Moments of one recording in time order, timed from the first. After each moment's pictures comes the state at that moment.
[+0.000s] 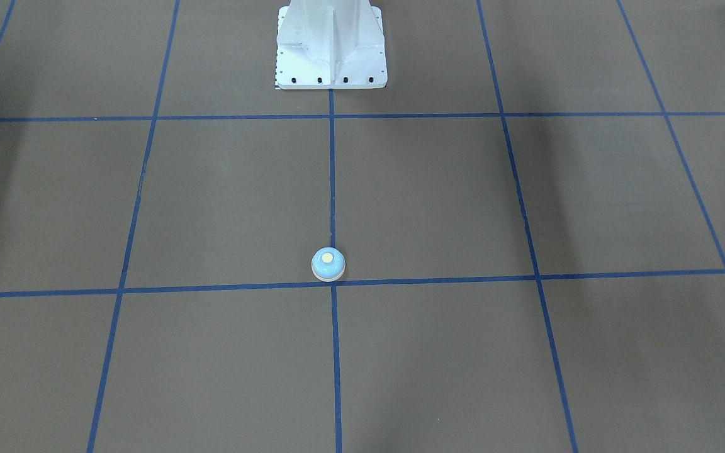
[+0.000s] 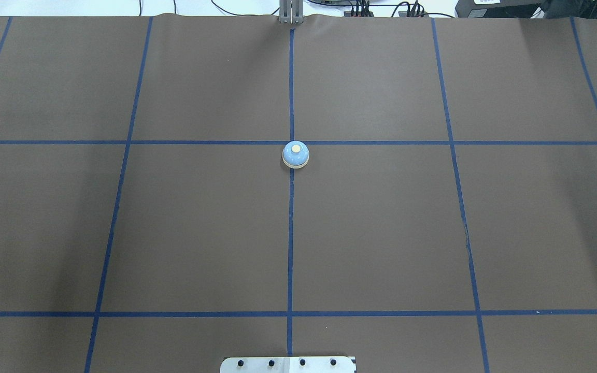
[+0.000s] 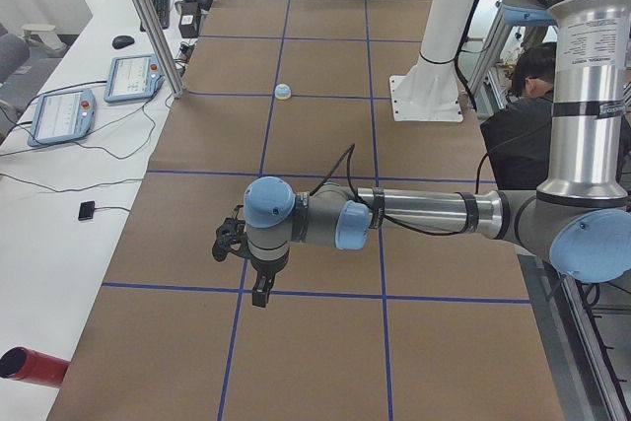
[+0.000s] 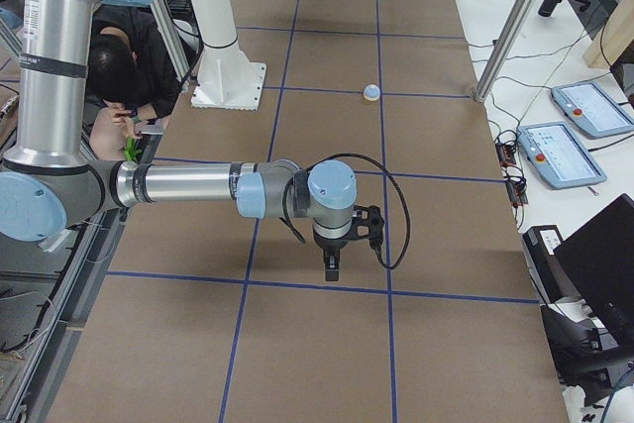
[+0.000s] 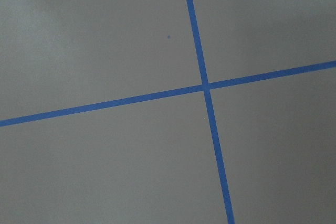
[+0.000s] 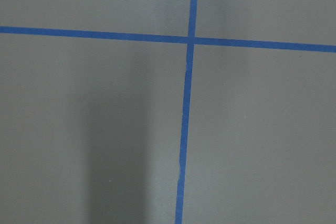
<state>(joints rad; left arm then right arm) -1.61 -1.52 -1.66 -1.66 -2.32 0.12 1.57 -1.74 1.81 -1.59 2.36 -0.02</state>
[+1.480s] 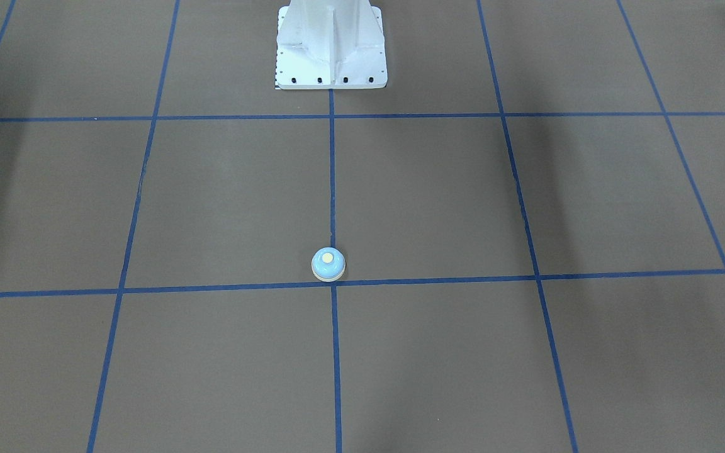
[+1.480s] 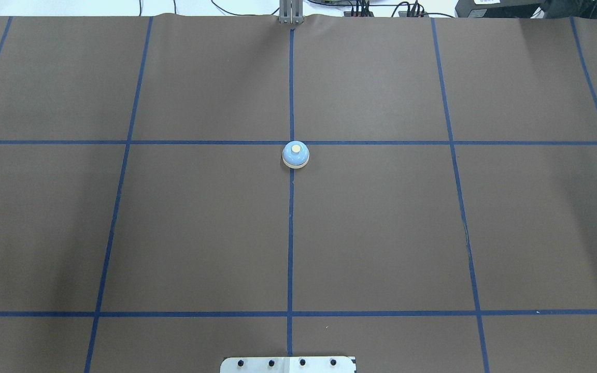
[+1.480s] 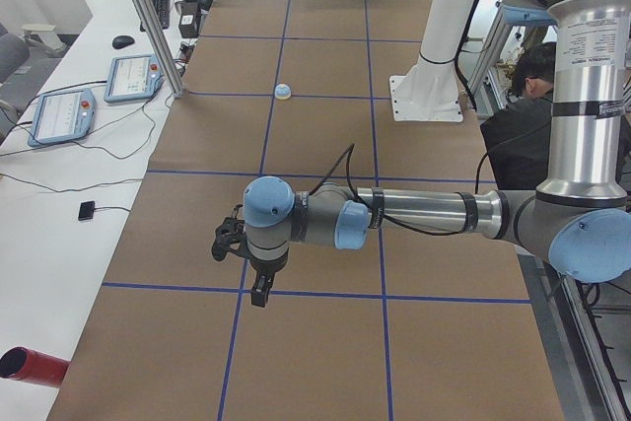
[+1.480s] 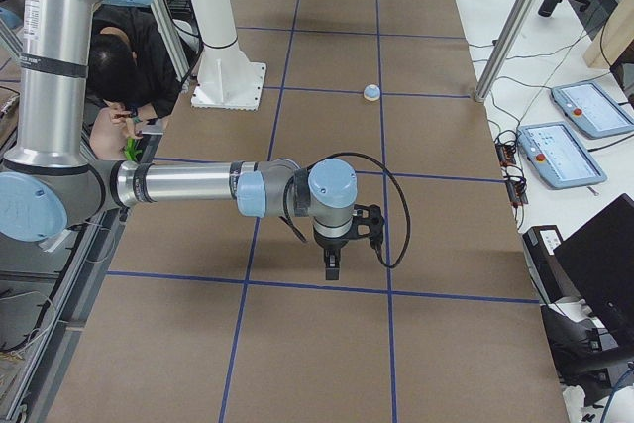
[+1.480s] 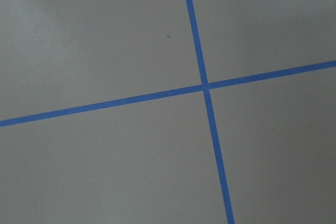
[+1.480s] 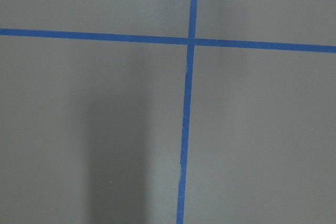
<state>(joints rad) -1.61 -1.52 -1.65 -1.66 -2.32 0.12 1.56 -1.74 1.81 -1.59 2.36 -0.01</state>
